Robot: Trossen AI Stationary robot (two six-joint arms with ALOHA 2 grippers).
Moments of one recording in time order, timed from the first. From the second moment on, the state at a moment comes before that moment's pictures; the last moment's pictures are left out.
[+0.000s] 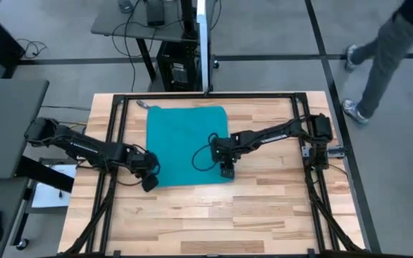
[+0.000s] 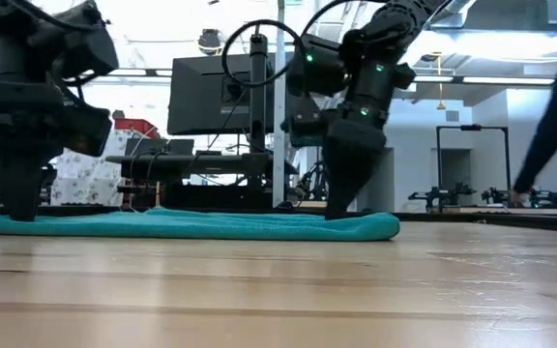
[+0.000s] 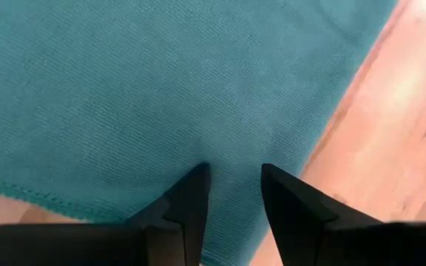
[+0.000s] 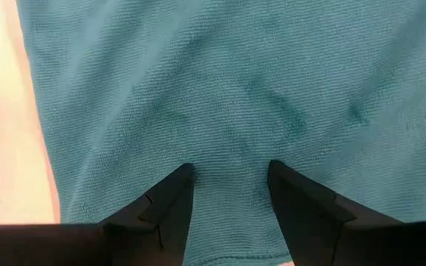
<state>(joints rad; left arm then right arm) -0.16 1.10 0.38 -0.44 0.12 -0.83 -0.05 1.92 1.18 -0.48 -0.09 0.09</state>
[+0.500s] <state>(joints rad) -0.25 1.09 0.41 -0.47 0.08 -0.84 -0.04 1.87 1.26 -0.55 -0.09 0.16</state>
